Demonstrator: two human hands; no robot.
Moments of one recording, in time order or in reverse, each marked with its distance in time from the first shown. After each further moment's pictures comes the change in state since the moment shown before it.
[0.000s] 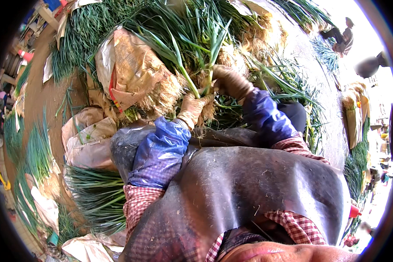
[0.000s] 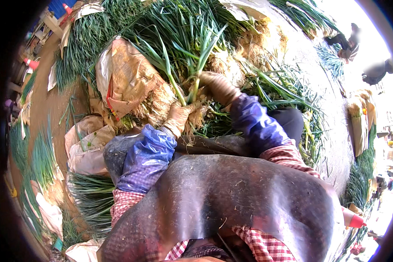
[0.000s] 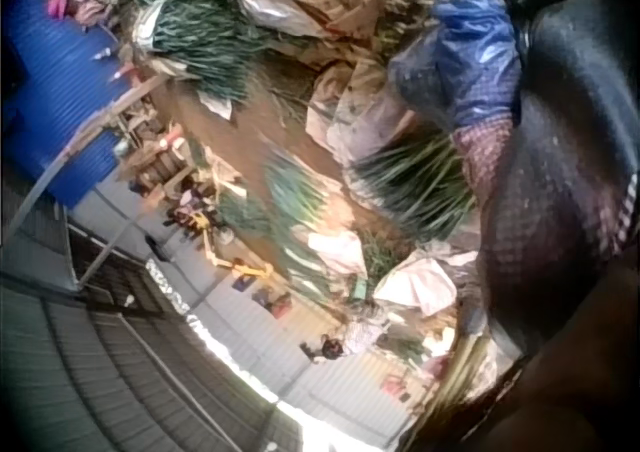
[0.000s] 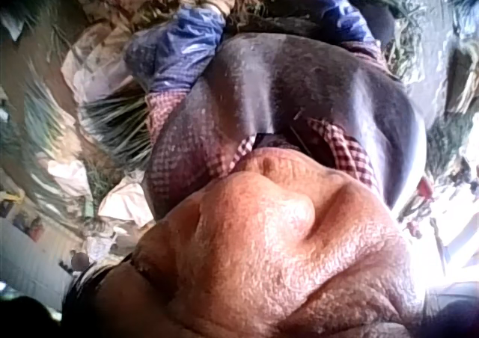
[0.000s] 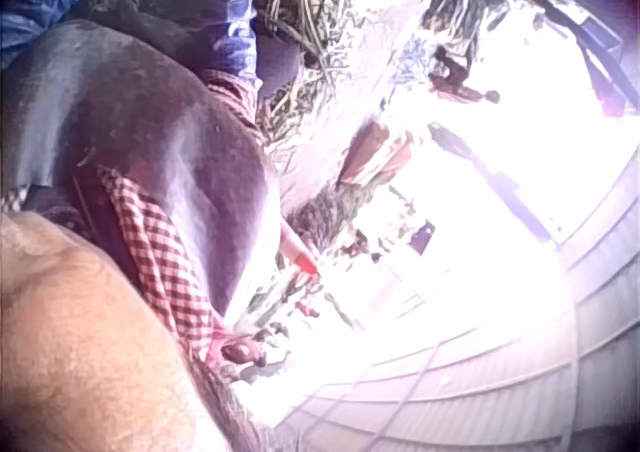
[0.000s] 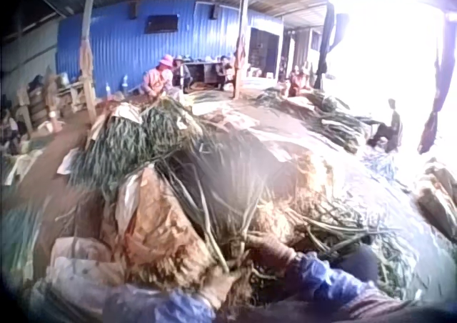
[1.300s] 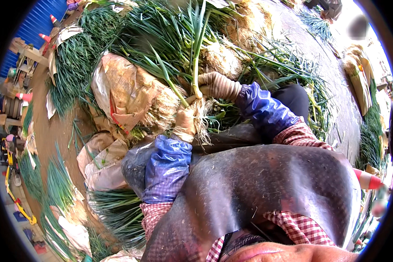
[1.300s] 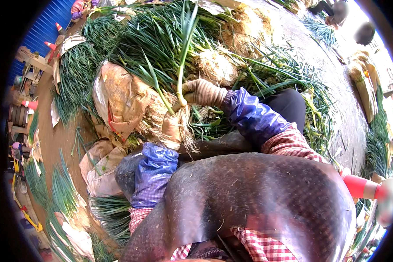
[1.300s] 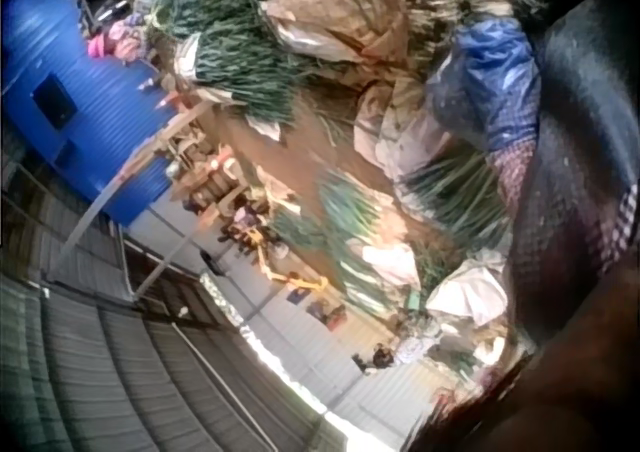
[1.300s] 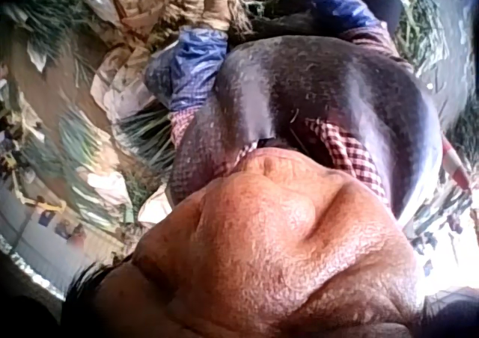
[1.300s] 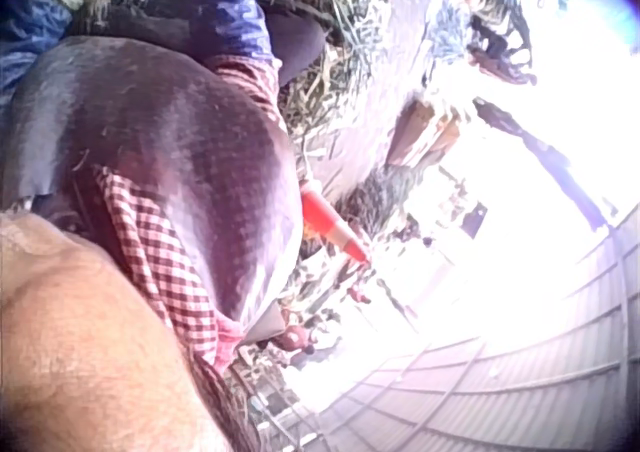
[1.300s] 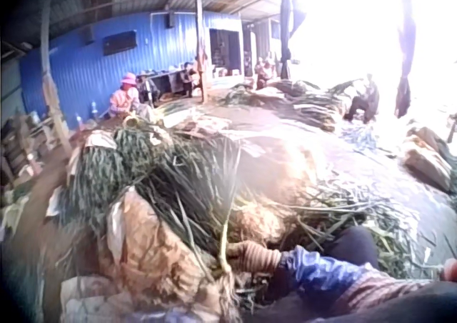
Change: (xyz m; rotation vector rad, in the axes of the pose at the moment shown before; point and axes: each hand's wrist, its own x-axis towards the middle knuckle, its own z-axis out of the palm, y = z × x) left_hand -0.004 0.008 -0.013 -0.199 -0.093 -0.060; right_hand 0.016 0.021 -0.006 -0.494 -0.273 -0.277
